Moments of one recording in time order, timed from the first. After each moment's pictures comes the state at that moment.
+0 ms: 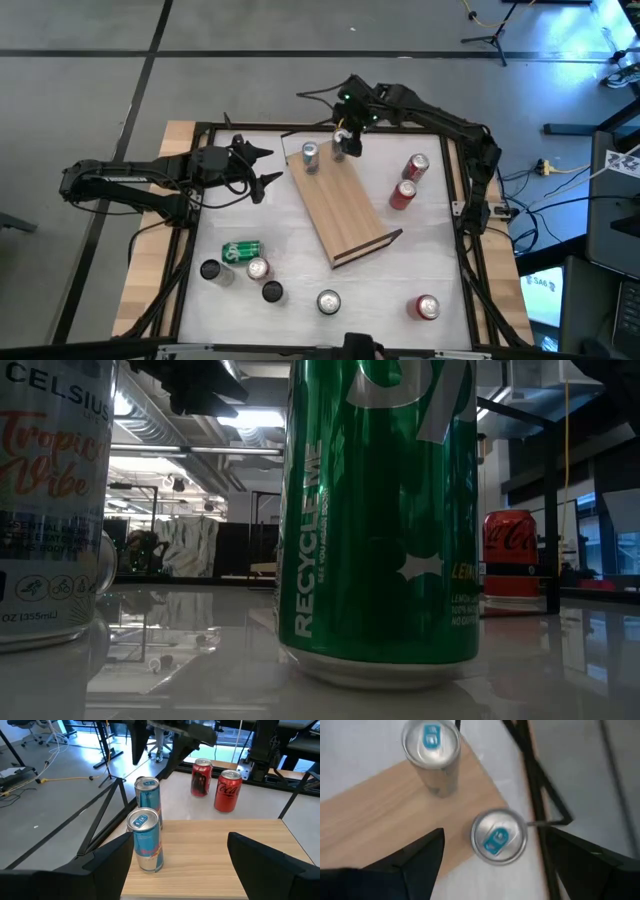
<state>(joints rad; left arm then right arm) 0.09 0.90 0.80 -0.26 -0.38 -0.10 -0.48 1.90 1.94 -1.06 -0.09 -0.37</state>
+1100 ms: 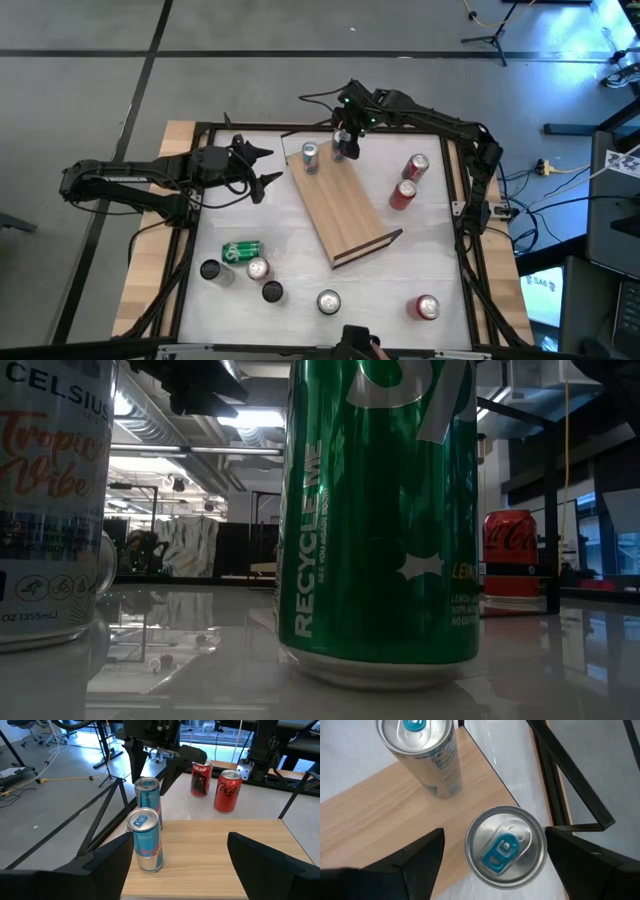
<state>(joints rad) 0.09 0.90 0.80 -0.25 -0.38 -0.10 -0.52 1.90 1.78 -0.89 -0.17 -0.38</state>
